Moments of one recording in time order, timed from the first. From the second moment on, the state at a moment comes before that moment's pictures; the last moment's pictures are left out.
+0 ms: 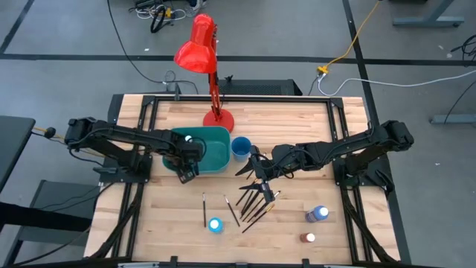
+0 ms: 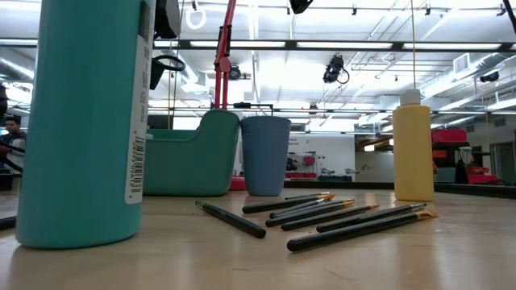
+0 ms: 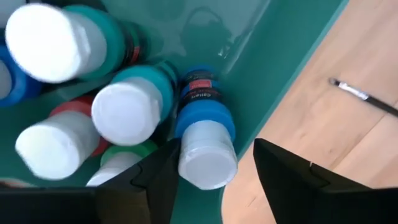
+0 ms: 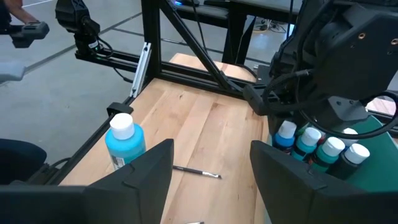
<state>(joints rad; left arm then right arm) -0.02 1.34 0.92 -1.07 -0.01 -0.56 0.22 1.50 1.13 0.01 -0.07 -0.11</state>
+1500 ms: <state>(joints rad) -0.46 1.10 1.32 -0.94 -0.76 -0.43 0.22 1.50 1.13 0.14 -0.09 0.10</state>
